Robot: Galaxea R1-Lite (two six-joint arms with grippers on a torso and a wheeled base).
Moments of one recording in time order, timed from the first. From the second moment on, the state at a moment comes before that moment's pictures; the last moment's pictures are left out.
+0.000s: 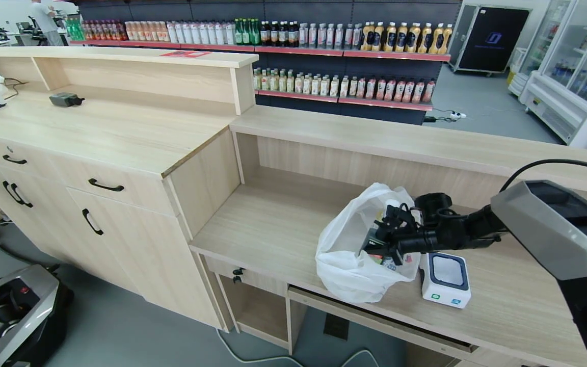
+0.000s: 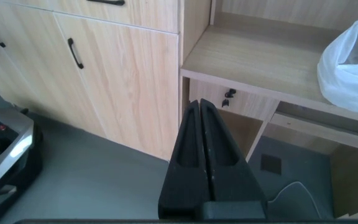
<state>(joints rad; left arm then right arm) 0.00 0.00 0.00 0.00 0.01 0.01 0.09 2.55 -1.56 -0.21 0.83 -0.85</state>
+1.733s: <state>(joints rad) 0.00 0.00 0.00 0.00 0.01 0.01 0.07 2.47 -1.47 -0.19 0.81 -0.94</state>
